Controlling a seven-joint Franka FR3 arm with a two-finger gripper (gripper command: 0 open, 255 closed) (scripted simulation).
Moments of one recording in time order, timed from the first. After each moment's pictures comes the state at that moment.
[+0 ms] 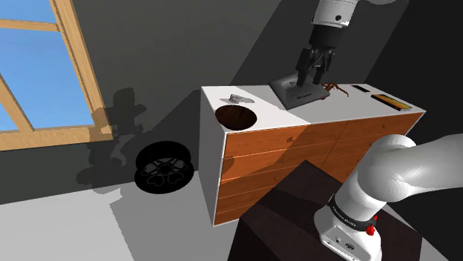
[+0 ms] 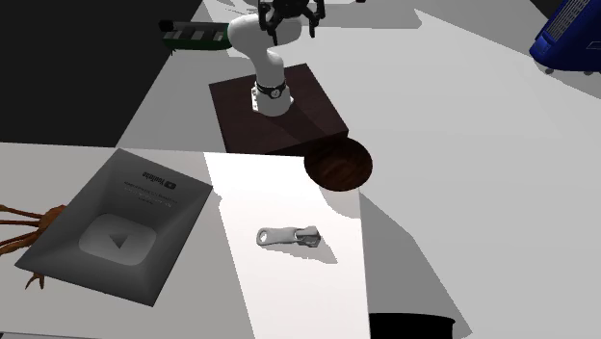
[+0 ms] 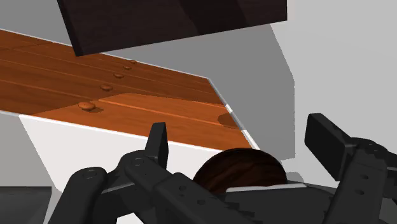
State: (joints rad) arm 0.01 -0.79 -0.04 -2.30 0.05 1.45 0.09
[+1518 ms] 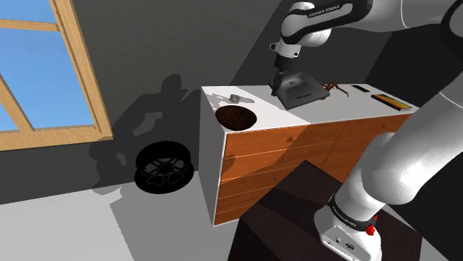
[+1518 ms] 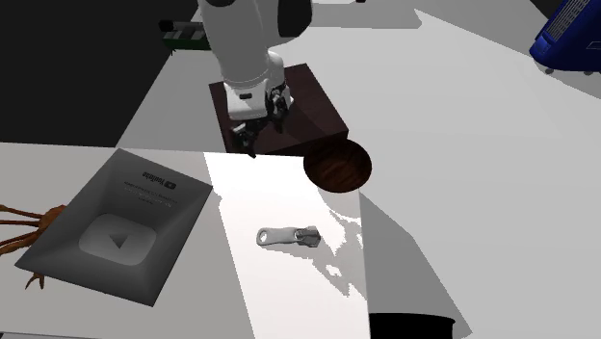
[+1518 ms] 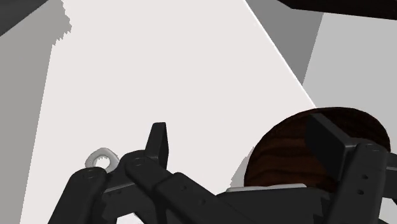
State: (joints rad) arm 0.13 -0.20 -0.42 -2.16 -0.01 1.96 -0.78
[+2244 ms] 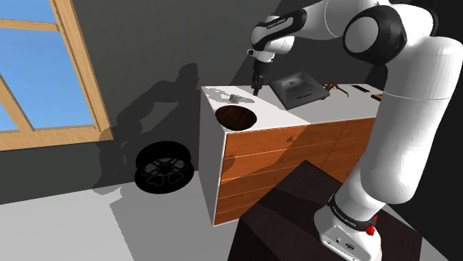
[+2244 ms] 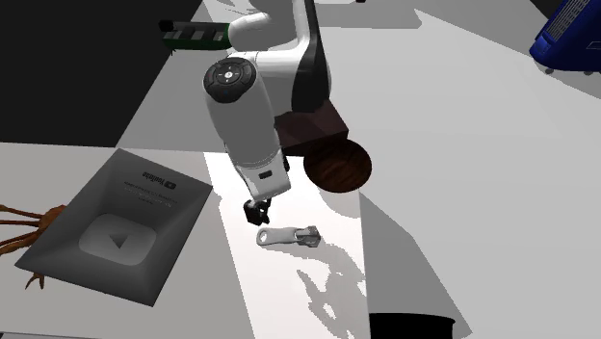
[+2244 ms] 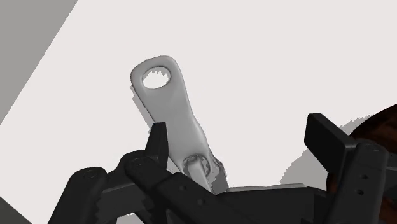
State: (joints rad) arm 0.11 0.27 -0.43 -1.78 0.22 2.03 -1.24
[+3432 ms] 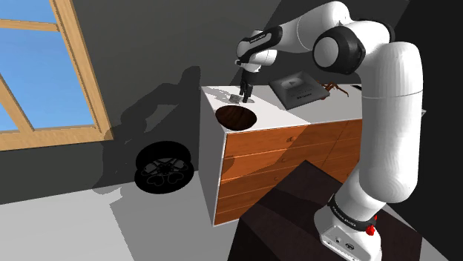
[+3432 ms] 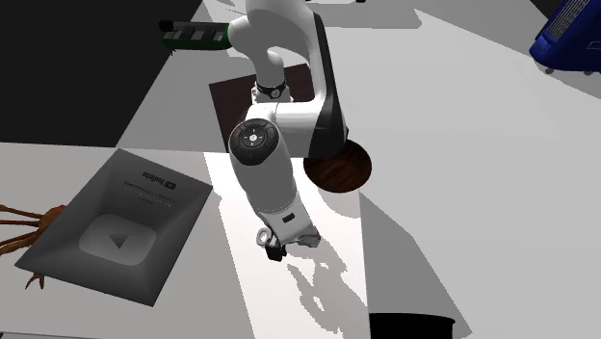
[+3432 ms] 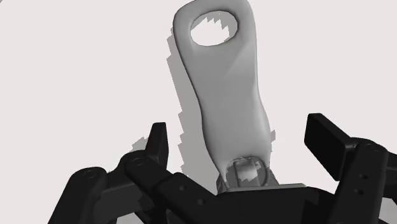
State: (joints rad) arm 0.06 0.49 -0.37 -1.63 0.31 2.09 -1.40
